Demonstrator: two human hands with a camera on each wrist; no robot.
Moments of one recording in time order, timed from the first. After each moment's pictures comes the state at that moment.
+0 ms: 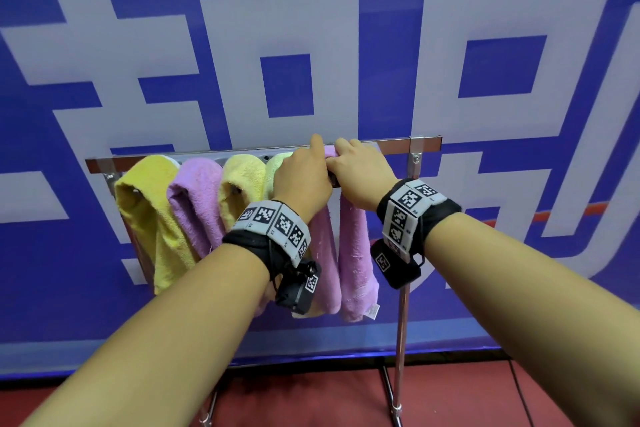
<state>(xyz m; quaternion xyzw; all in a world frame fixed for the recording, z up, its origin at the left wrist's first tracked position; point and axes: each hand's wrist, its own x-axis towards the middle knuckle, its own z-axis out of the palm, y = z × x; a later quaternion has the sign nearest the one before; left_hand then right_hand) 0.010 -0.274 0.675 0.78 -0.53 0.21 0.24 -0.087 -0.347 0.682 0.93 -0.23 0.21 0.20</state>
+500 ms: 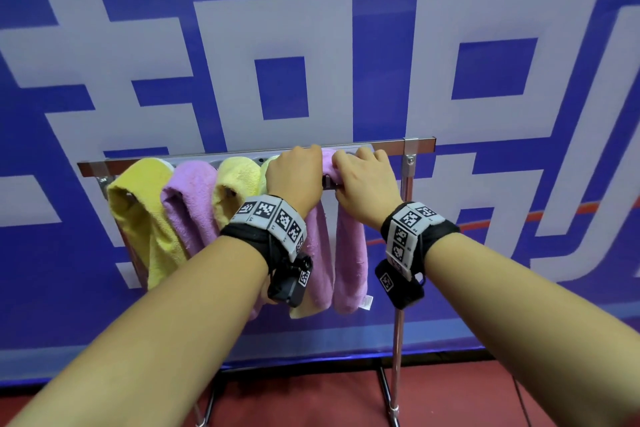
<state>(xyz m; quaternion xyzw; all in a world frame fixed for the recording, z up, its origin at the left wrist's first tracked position) 0.012 -0.277 0.683 0.80 -0.52 0.28 0.11 -0.089 -0.368 0.643 0.87 -0.26 0.36 0.19</state>
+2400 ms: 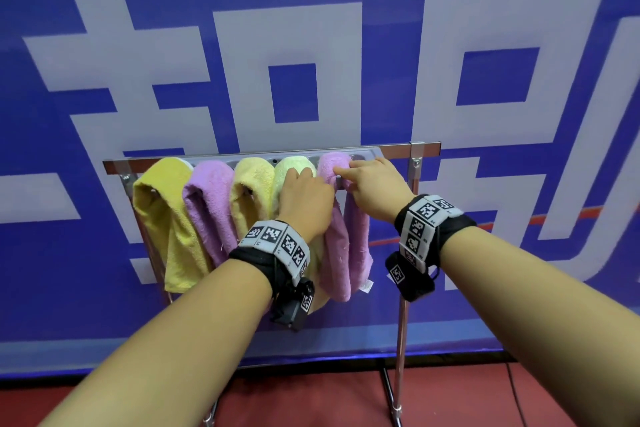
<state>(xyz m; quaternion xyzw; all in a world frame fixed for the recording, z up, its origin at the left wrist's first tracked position) 0.008 -0.255 0.654 0.76 -0.56 0.31 -0.04 -0.099 -0.371 0.654 0.93 -0.24 0.25 0.12</state>
